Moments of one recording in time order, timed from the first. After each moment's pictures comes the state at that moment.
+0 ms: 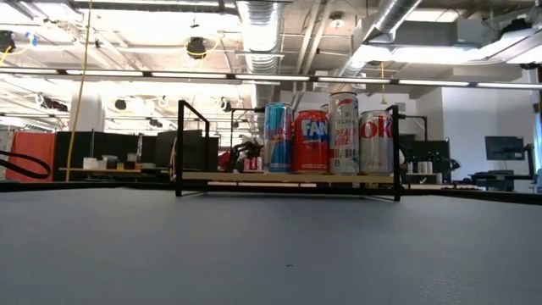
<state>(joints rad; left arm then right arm) -0.63 0.69 1.13 -0.59 -0.76 -0.41 0.49 0.95 1.25 -0.86 0.96 0.56</state>
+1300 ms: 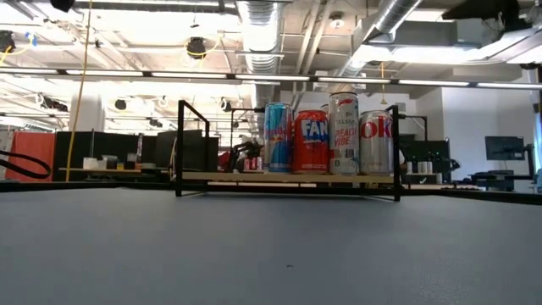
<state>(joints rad) -0.63 0.38 0.99 -0.71 -0.98 -0.45 0.69 0.56 0.90 -0.85 1.25 0.74</state>
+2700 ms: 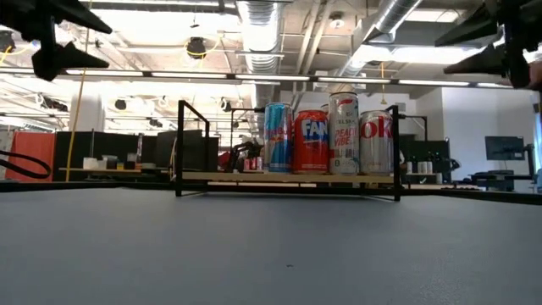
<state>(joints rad) -0.63 0.16 0.56 -0.72 -1.01 -0.81 0.72 0.52 0.50 -0.67 1.31 1.19</state>
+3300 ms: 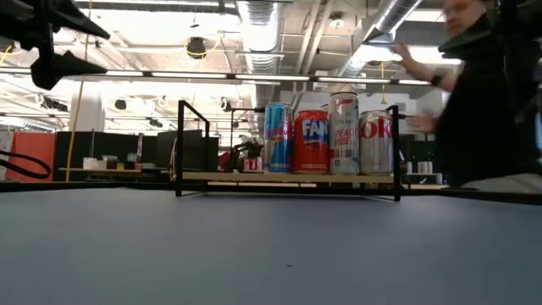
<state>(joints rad) -0.63 0.02 0.47 -0.69 -1.02 -0.83 0.64 0.38 0.50 -0.59 1.26 0.91</state>
